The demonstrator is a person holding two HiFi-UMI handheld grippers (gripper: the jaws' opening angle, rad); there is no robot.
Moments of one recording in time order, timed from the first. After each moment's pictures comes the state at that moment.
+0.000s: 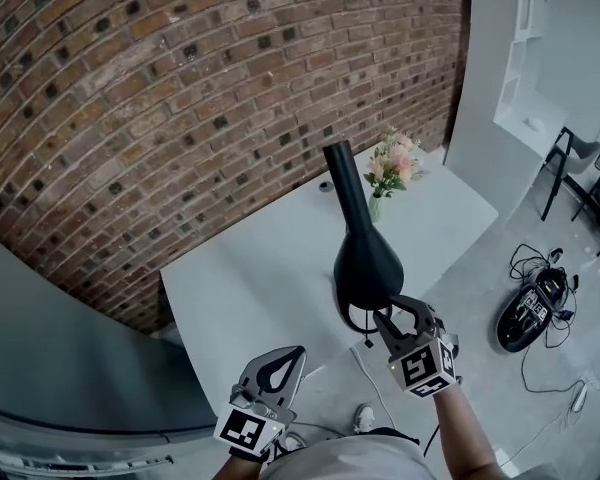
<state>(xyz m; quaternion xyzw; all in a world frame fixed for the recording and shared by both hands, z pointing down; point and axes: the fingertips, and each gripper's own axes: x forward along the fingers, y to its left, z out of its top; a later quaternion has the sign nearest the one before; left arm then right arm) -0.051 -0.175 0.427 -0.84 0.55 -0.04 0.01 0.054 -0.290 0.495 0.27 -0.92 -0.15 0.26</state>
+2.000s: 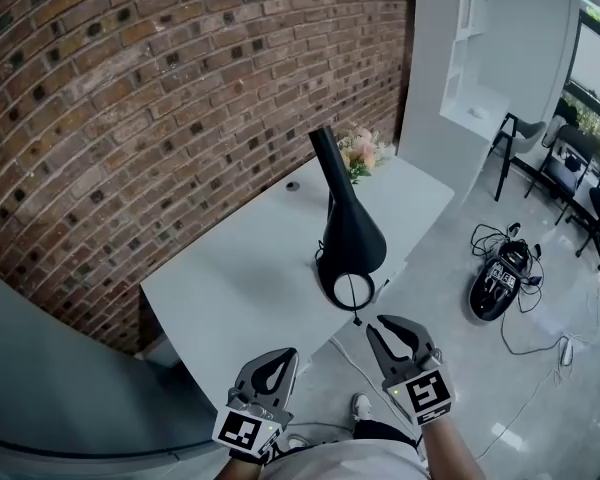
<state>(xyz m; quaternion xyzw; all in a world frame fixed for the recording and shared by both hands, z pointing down) -0.084 -0.100 0.430 -0.87 0.49 0.01 0.00 0.046 -0.153 0.434 0.40 -0.90 -0.05 0.14</state>
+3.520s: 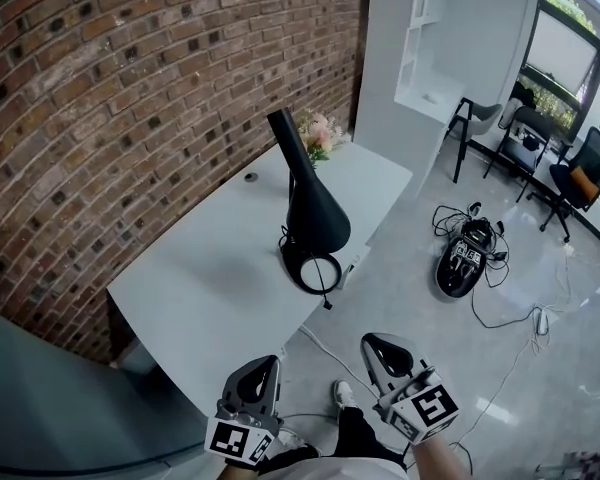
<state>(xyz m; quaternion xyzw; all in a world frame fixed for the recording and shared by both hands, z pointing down) -0.083 -0.063 0.457 -0.87 0.48 0.06 -0.05 0.068 -0.079 0.423 0.45 -0.89 0.06 0.07</state>
